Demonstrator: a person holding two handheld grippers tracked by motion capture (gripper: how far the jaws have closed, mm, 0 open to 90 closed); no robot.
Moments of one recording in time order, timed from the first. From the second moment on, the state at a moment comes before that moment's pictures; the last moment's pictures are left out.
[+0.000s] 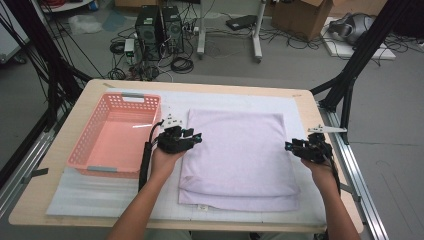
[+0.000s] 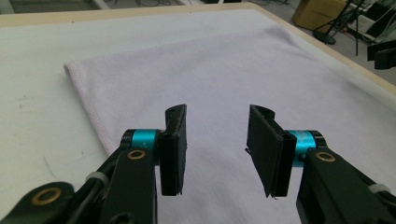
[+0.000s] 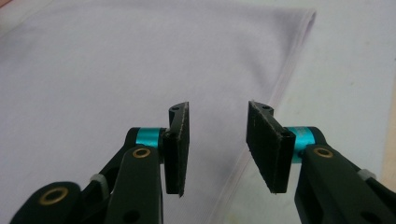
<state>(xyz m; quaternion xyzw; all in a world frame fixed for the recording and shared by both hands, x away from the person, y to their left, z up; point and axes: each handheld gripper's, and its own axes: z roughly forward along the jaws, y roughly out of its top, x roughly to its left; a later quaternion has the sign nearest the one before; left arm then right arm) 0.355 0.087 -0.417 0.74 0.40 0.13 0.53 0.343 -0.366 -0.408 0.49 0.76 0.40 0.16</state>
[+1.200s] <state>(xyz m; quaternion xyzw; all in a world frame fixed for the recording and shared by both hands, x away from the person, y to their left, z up) 0.224 0.116 -0.445 0.78 0.34 0.09 0.51 0.198 -0.369 -0.435 0.46 0.77 0.42 0.13</state>
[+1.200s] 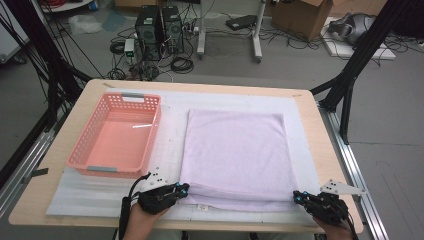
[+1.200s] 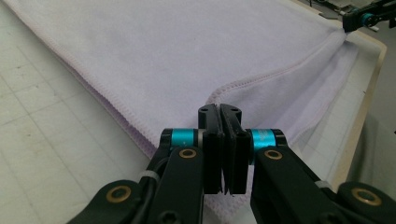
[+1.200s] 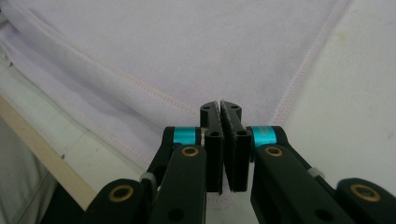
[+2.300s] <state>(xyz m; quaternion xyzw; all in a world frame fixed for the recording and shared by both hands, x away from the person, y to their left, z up) 0.205 0.131 -0.439 0.77 0.34 0.07 0.53 0.170 -0.374 -0.433 0.44 0.79 0.42 0.11</state>
